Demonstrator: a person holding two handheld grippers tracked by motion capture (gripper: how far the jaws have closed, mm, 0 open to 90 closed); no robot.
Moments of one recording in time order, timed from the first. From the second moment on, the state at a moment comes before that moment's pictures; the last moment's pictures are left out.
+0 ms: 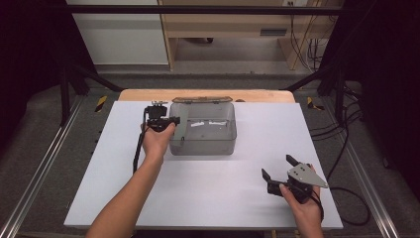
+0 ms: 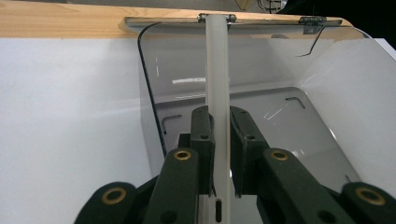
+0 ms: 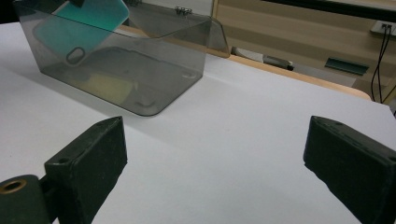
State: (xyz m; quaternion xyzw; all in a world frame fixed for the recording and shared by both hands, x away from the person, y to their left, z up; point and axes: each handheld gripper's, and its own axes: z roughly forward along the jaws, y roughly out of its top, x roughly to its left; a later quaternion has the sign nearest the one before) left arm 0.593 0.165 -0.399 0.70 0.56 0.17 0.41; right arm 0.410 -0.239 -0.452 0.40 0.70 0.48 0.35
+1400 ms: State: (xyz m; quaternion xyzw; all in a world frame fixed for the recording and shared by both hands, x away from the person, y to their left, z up) left arm 0.593 0.156 -0.408 0.73 0.53 0.21 0.37; right arm 0.411 -0.239 -0.454 0.40 0.70 0.48 0.35
